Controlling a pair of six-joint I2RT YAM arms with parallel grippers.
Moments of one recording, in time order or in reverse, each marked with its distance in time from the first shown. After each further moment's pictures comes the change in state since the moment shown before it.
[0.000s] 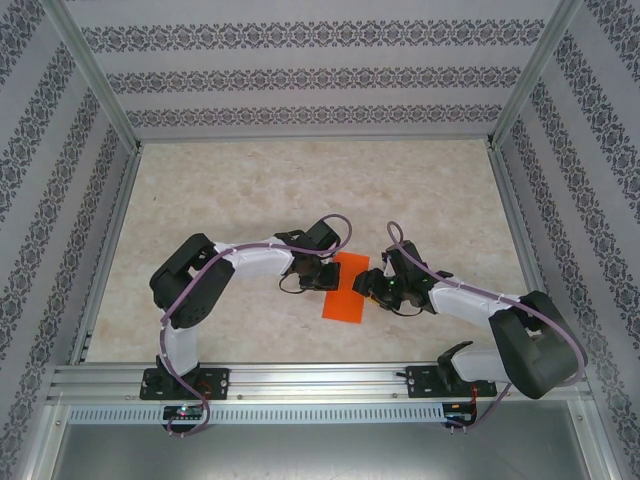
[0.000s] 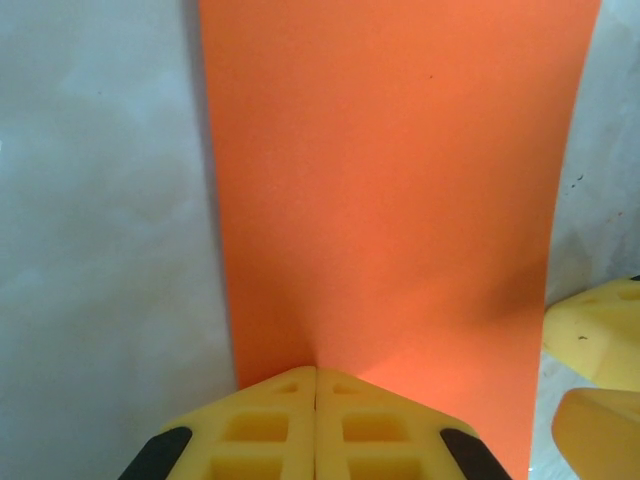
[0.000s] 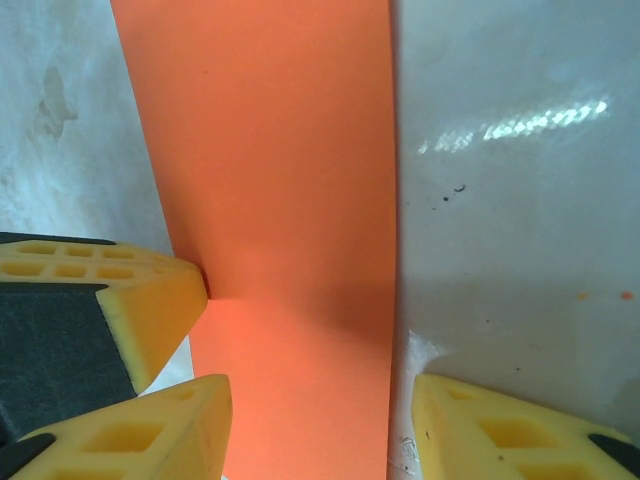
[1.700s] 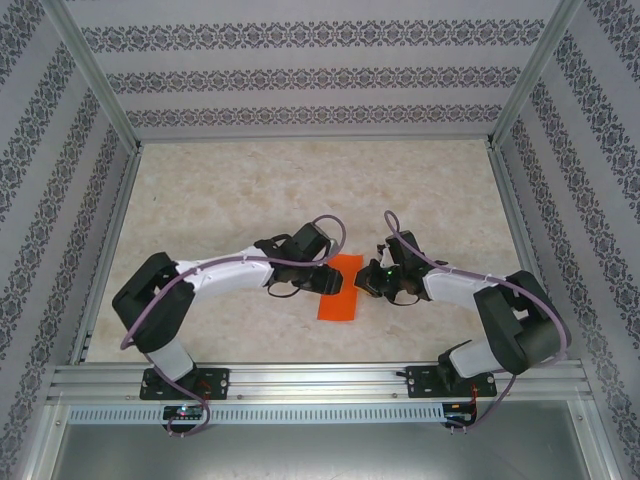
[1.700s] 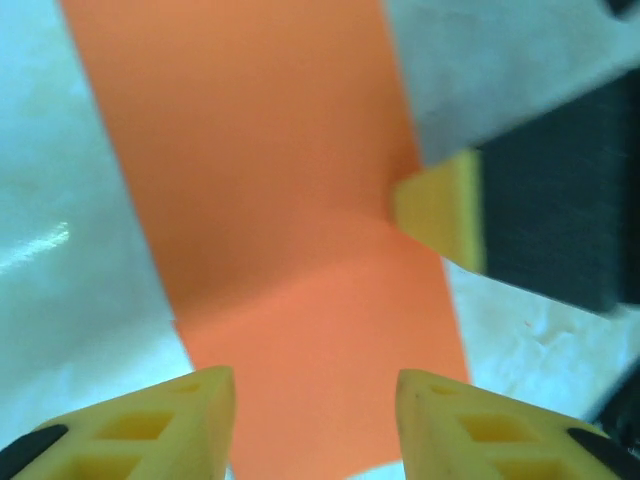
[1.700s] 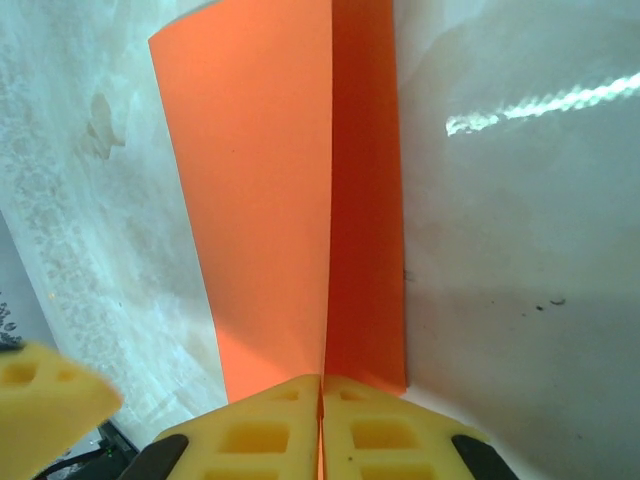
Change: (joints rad) left arm -0.067 -0.260 -0.125 0.019 -0.079 0.147; right arm -0.059 0.133 0.075 0.061 -0.119 -0.022
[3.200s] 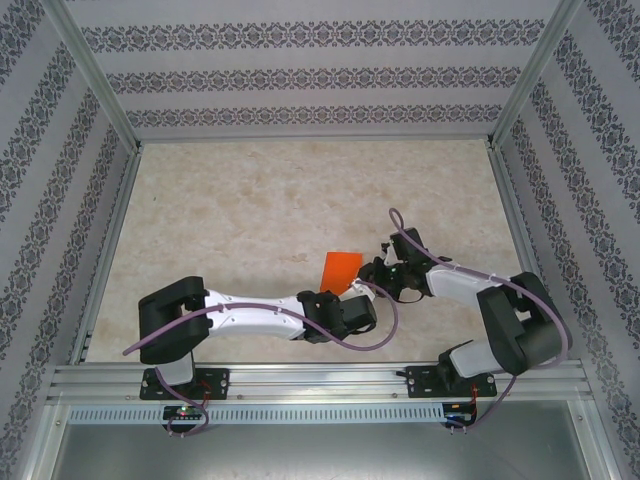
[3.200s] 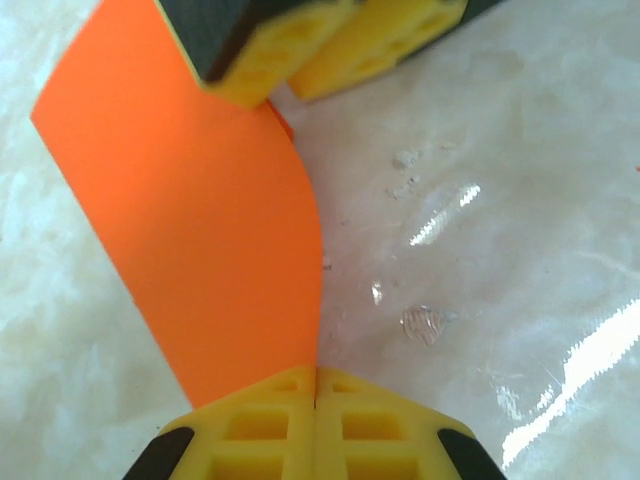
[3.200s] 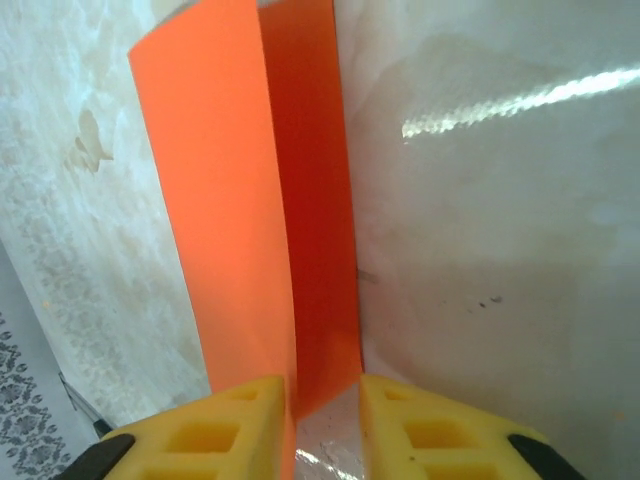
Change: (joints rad) left arm -0.416 0.087 0.054 -0.106 -0.652 0.209; right arm -0.053 -0.038 0.032 -0.116 0.002 -0.044
